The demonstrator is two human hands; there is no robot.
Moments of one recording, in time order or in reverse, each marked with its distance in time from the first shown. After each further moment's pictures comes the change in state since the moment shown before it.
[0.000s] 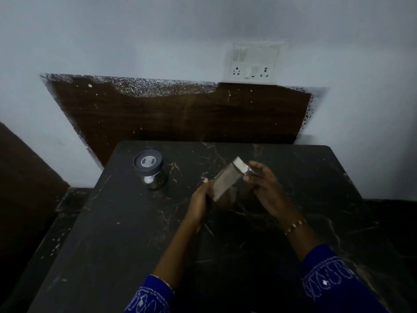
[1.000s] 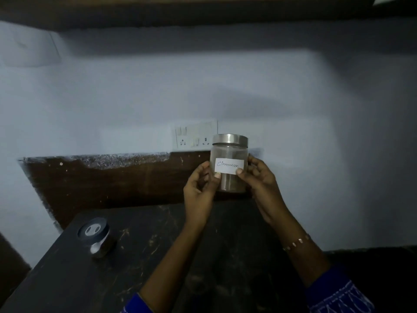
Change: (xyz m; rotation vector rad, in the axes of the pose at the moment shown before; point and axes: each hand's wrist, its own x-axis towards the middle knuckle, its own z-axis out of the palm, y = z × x) left_hand -0.043 0.090 0.241 0.124 0.100 0.763; right_hand -0.078 -0.176 -0.110 -0.105 0.085 -0.552
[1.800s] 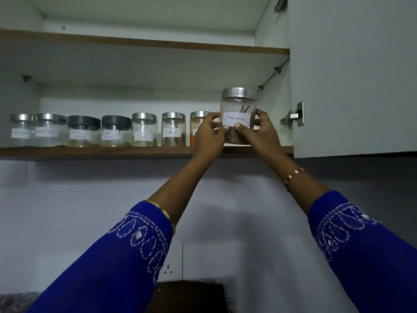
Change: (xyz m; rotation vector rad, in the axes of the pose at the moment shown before) left_hand 0.204 0.251 0.197 0.195 -0.090 0.638; right_hand 0.178 -0.306 -0.058 -0.443 0.252 -0.785
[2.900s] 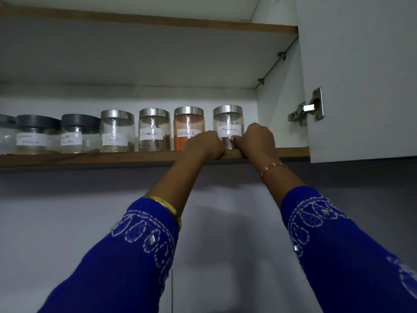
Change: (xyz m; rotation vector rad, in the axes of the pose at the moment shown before) left_hand 0.088 -0.075 0.040 0.917 -0.360 -0.007; right_hand 0.078 0.084 0.038 -0.668 0.018 0.112
